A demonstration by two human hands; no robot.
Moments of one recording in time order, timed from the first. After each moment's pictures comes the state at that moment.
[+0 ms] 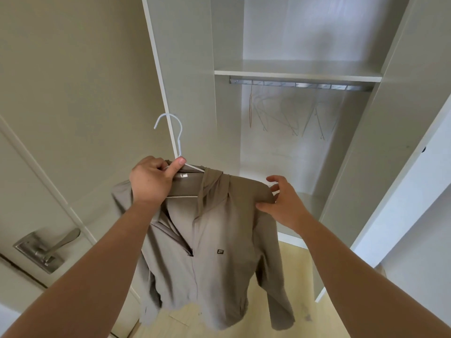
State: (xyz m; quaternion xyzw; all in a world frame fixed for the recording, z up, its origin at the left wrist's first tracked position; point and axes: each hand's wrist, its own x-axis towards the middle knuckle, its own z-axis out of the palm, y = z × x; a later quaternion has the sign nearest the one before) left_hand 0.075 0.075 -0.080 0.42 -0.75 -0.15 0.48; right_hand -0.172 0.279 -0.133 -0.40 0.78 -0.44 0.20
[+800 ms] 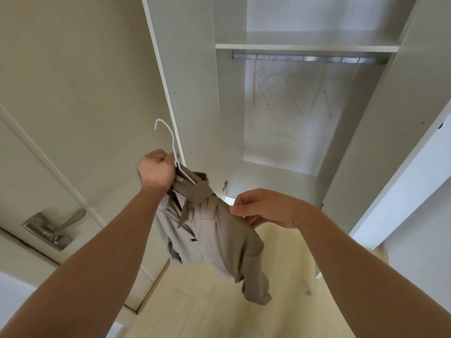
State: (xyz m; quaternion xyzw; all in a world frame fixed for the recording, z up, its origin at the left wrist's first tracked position) left_hand 0.067 0.070 -0.108 0.50 -0.66 -0.34 0.44; right_hand -0.120 0.291 -0.111 -0.49 0.59 -0.33 0.56
